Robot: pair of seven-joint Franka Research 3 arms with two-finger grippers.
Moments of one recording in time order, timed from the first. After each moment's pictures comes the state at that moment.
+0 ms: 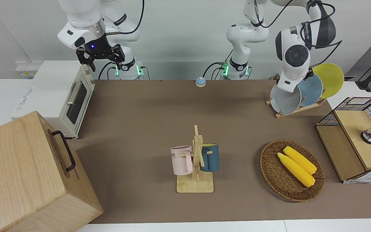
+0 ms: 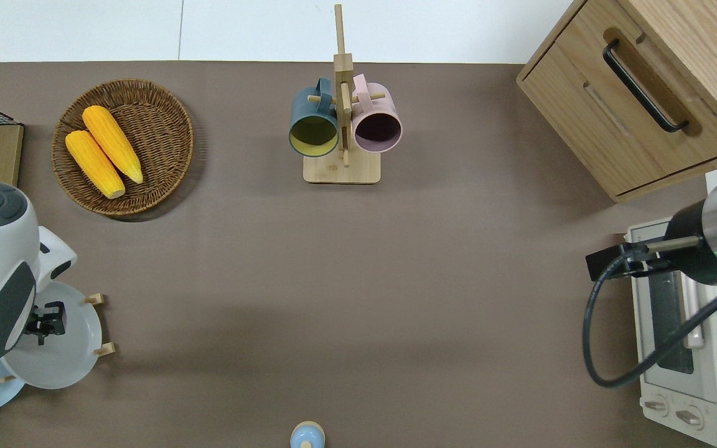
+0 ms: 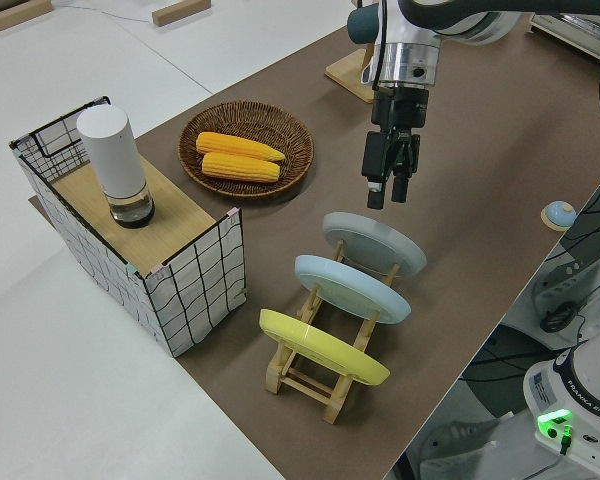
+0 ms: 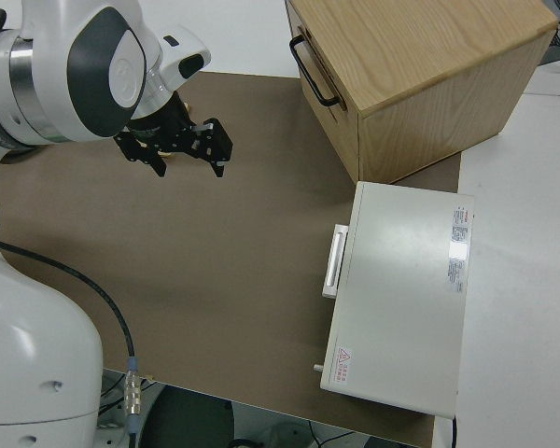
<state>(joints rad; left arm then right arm) -0.03 -0.04 0.01 -2.02 0.52 1.48 -0.18 -0.09 -0.02 0.23 -1.50 0.00 1.36 0.06</state>
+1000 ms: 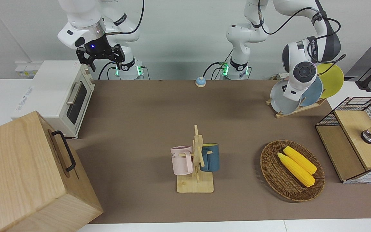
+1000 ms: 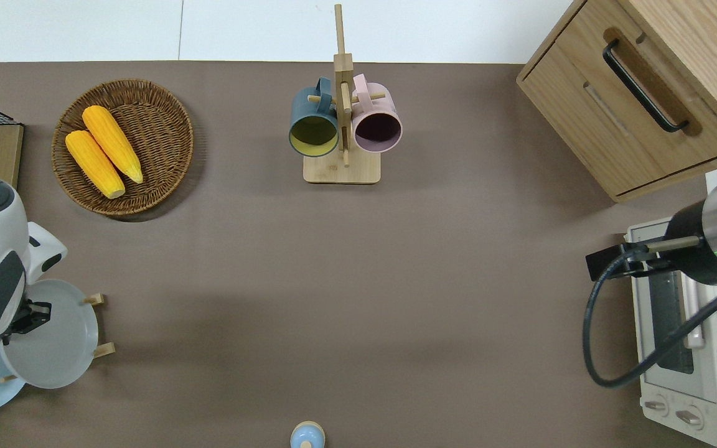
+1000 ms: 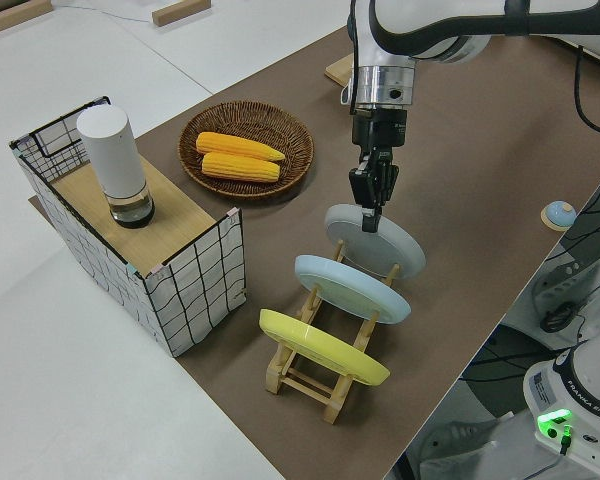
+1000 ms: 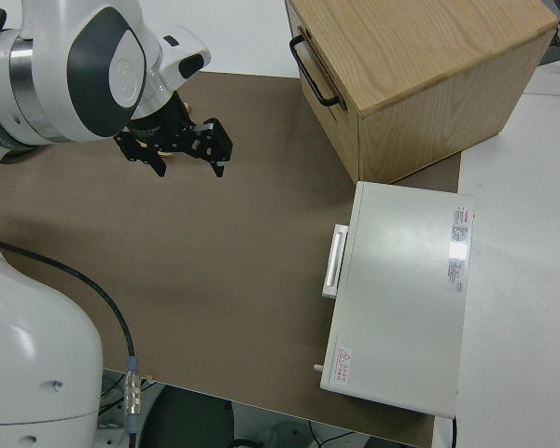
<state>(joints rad) -0.01 0.01 0.04 -2.01 0.51 1.52 -0.18 -0.09 -0.02 0.23 -1.50 0.00 1.36 0.06</state>
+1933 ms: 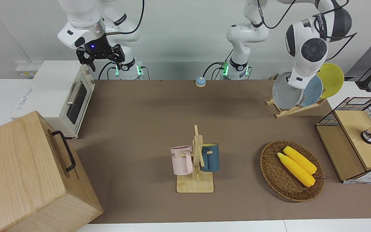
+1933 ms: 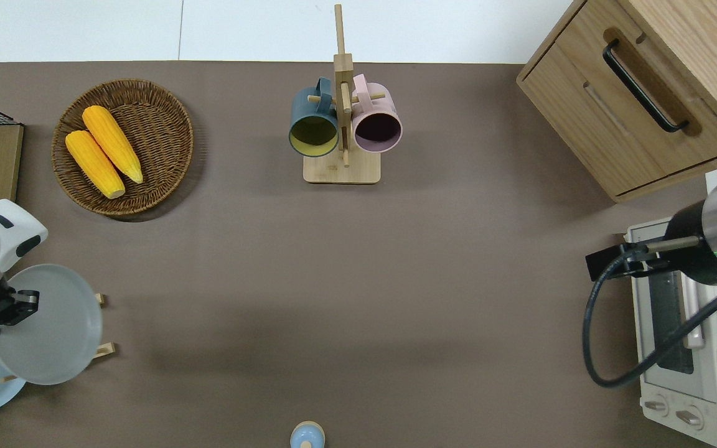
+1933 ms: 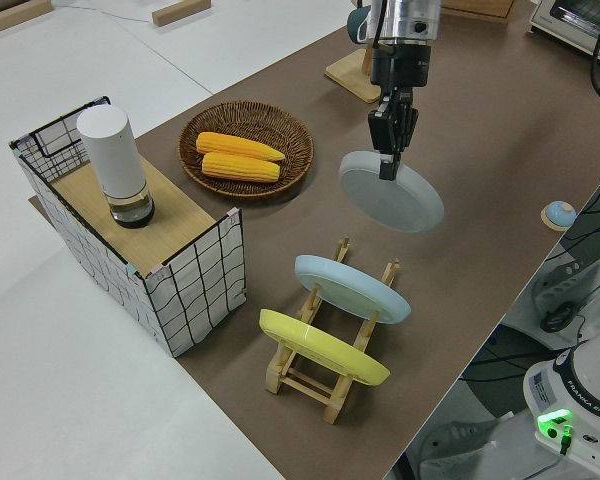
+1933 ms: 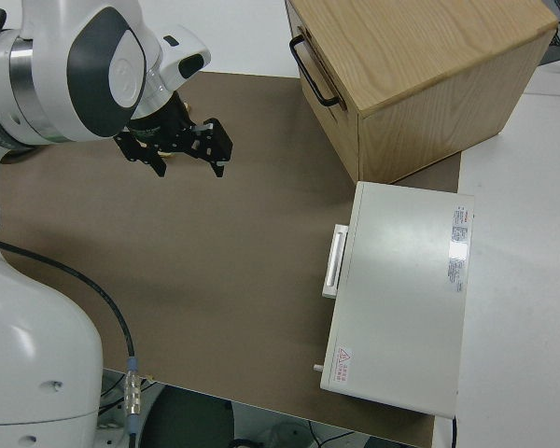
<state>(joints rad) -0.01 -0.02 -0.01 -1.84 0.41 1.37 -0.14 -0.09 -0.02 0.23 -1.50 0.00 1.36 0.06</state>
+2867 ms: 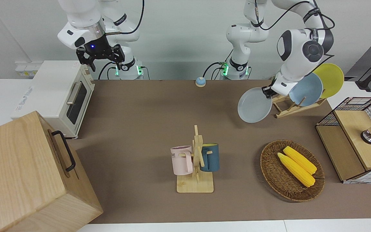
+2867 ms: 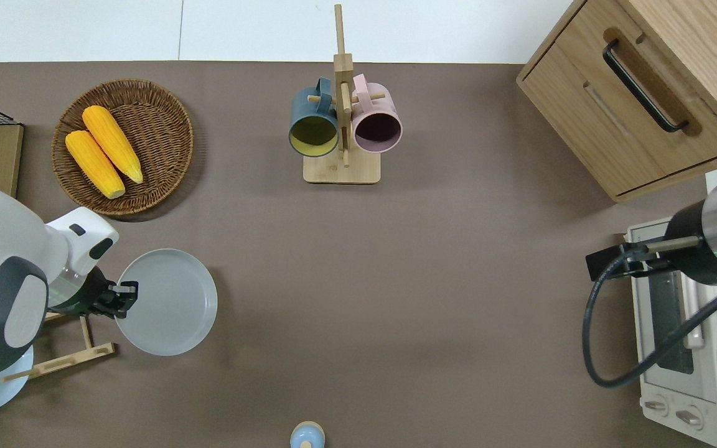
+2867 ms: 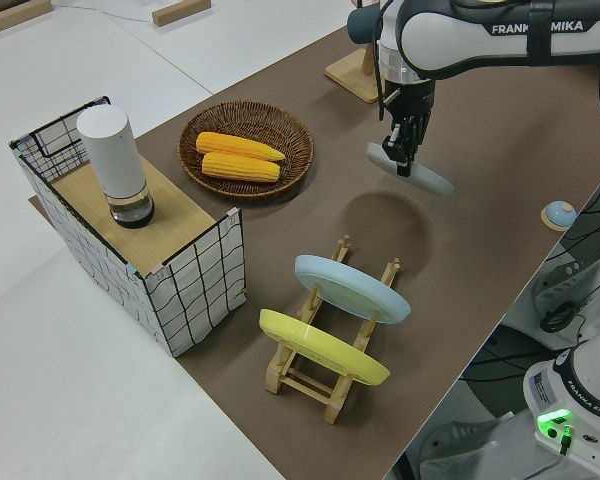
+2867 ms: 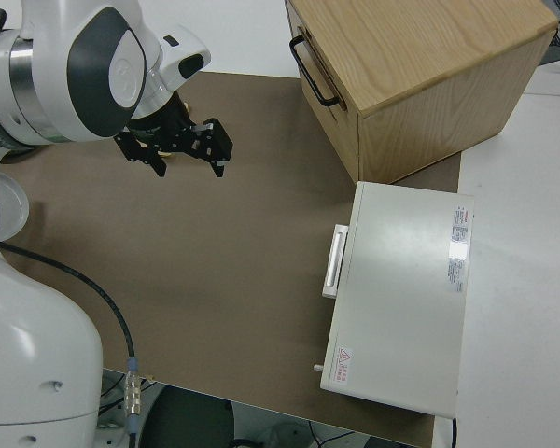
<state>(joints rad) -0.01 -0.05 -0.02 -2.07 0.02 1.72 -0.14 -0.09 -0.02 0.23 -1.50 0.00 1.36 0.06</state>
